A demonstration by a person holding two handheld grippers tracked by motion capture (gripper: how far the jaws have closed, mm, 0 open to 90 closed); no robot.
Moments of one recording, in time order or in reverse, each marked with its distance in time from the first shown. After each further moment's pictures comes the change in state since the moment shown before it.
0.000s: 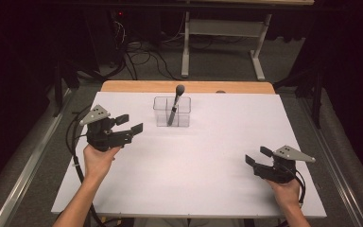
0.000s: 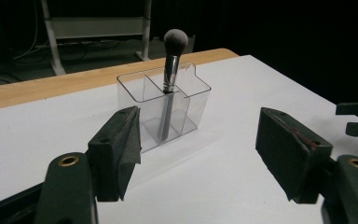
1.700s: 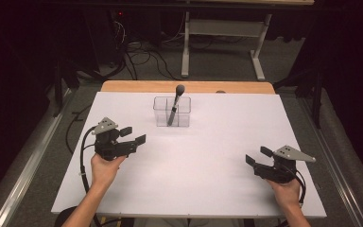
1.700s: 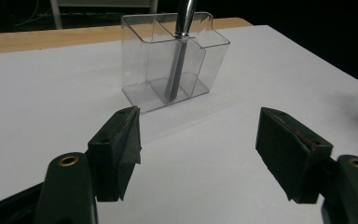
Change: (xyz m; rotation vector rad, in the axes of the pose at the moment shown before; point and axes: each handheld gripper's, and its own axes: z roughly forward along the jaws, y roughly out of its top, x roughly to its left) left arm 0.006 -0.041 0.021 0.080 0.031 -0.042; right arm -0.001 0.000 0.000 -0.002 0.004 0.010
